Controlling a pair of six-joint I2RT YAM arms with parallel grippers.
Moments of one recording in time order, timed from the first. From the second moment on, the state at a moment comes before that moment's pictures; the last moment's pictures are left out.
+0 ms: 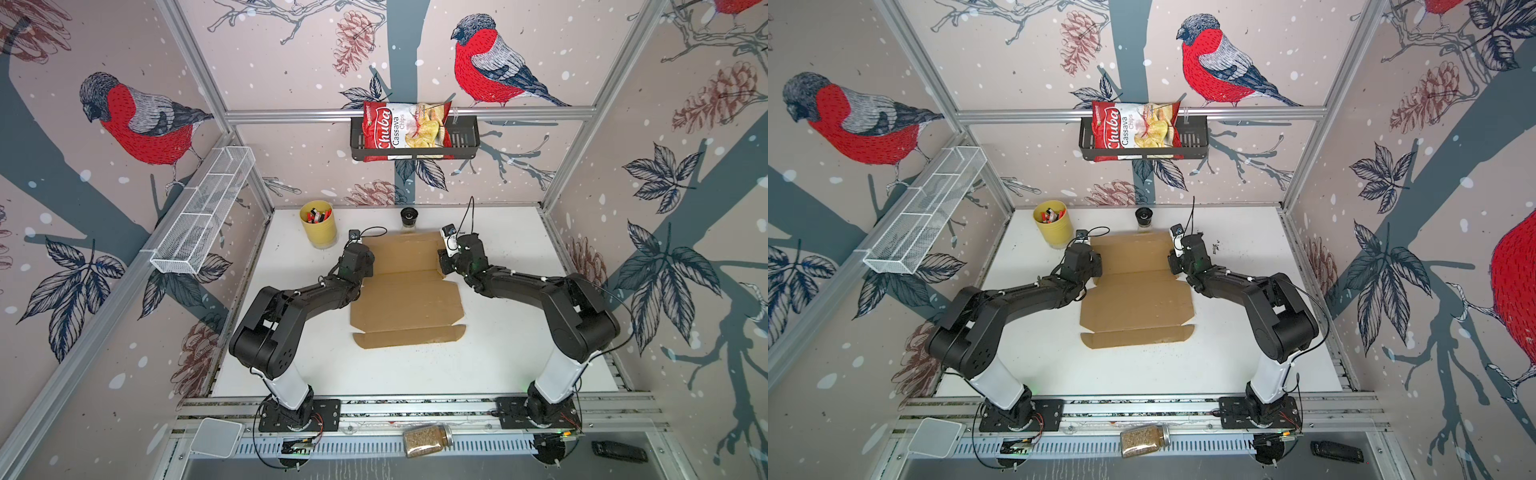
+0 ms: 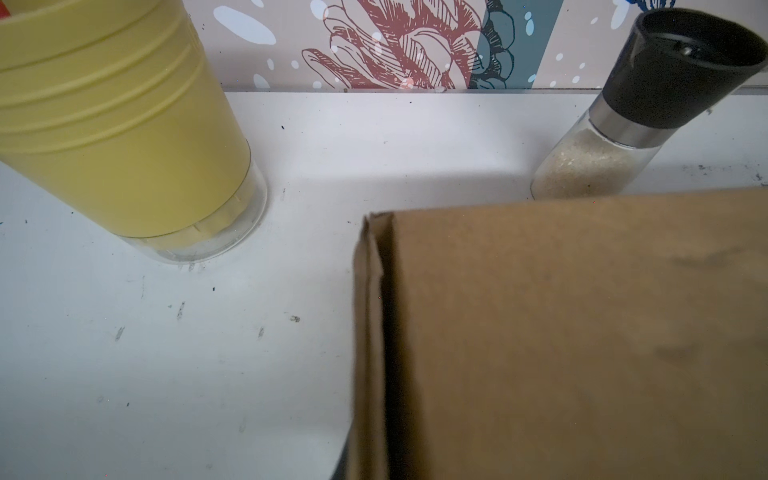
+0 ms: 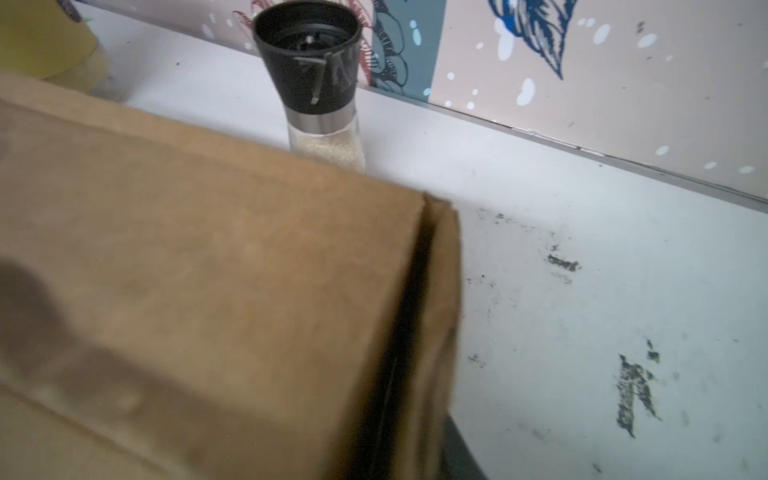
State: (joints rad) left arm -0.43 1.67 0.83 0.25 -0.30 -0.25; right arm 0.52 1.77 0.95 0.29 0.09 -0.05
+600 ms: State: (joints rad) left arm -0.44 1.63 0.80 0.24 -0.26 -0.28; right arm 0.62 1.78 0.92 0.33 0.42 -0.03
